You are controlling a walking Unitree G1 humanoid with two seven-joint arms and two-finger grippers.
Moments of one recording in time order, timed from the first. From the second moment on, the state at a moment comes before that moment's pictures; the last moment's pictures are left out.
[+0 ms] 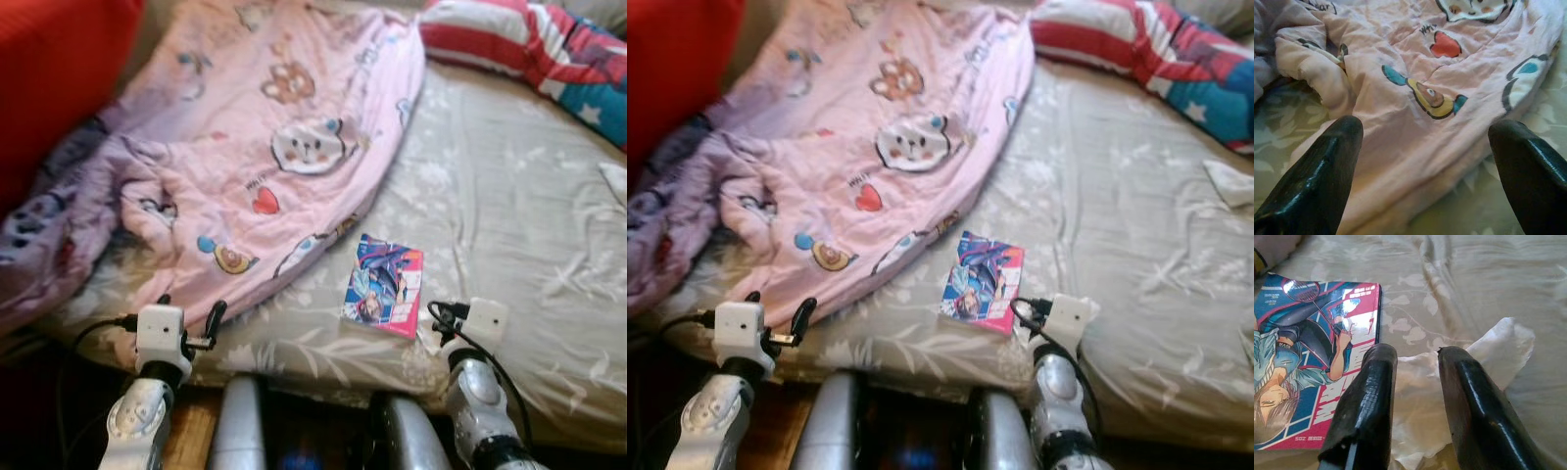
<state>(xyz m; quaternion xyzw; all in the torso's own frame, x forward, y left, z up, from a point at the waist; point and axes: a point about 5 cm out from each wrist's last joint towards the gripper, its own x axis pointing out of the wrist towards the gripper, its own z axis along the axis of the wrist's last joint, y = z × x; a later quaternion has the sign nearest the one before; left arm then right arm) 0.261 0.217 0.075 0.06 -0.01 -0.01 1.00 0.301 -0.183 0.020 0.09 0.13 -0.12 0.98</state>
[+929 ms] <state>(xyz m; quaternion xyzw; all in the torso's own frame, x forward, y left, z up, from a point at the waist) 0.259 0.213 0.076 0.06 -0.01 -0.02 1.00 0.332 -0.189 0.052 0.07 0.09 -0.12 0.98</state>
